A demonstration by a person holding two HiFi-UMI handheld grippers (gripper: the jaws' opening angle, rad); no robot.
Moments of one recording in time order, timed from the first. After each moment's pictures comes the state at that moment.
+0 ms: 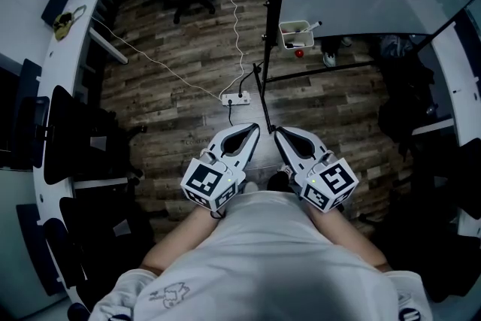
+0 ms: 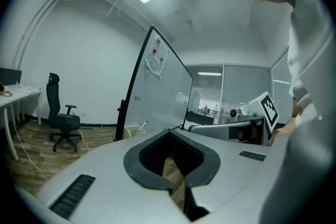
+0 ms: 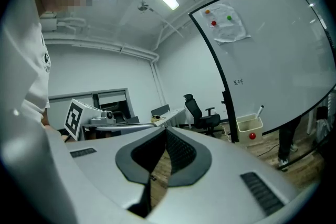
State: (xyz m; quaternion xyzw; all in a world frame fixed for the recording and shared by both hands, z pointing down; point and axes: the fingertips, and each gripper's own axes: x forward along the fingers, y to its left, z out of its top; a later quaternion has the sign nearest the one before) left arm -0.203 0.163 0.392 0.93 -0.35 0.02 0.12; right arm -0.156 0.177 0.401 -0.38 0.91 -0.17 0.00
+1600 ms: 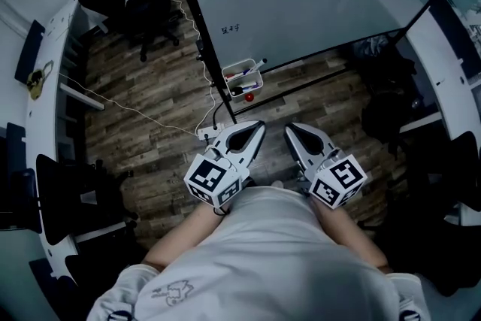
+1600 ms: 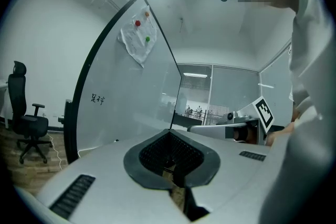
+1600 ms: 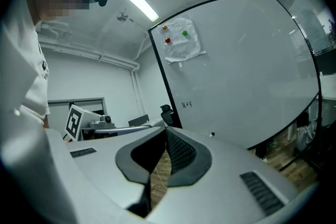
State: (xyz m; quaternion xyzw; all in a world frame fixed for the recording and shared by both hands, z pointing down) left arm -0.020 0.012 0.375 0.96 -0.25 0.01 0.11; right arm 0.032 0.032 0.385 -0.47 0.87 -0.16 0.04
